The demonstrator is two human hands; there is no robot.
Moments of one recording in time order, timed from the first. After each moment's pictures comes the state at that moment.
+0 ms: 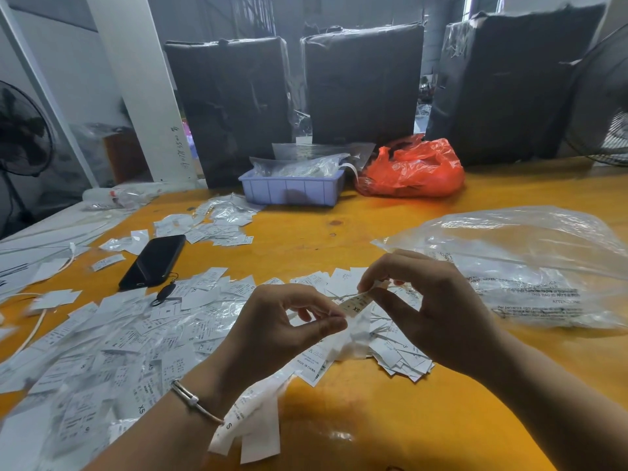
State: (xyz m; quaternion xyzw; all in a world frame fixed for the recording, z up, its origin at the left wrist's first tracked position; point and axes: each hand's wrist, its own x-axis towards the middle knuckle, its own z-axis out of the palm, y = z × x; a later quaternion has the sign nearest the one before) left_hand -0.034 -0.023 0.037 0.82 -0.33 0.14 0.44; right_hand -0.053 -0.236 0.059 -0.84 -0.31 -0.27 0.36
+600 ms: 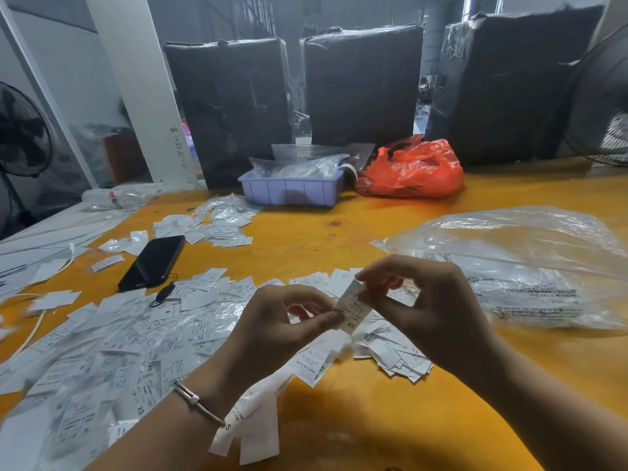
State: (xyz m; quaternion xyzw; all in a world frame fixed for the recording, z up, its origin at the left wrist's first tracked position) left_hand -0.034 -0.027 0.037 0.82 -0.29 0.09 0.48; right_hand -0.050 -0.232 0.051 -0.82 -0.26 -0.29 0.42
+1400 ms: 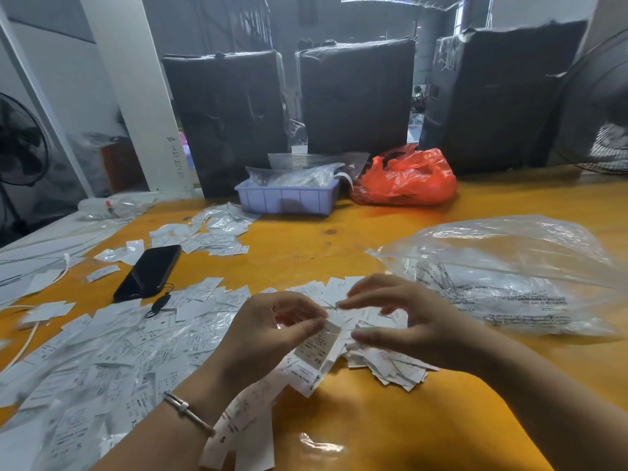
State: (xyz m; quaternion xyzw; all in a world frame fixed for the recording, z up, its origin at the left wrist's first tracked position) left_hand -0.027 -0.020 0.034 0.85 -0.22 0.07 0.48; right_hand -0.030 -0.253 0.045 -0.89 -0.29 -0.02 0.34
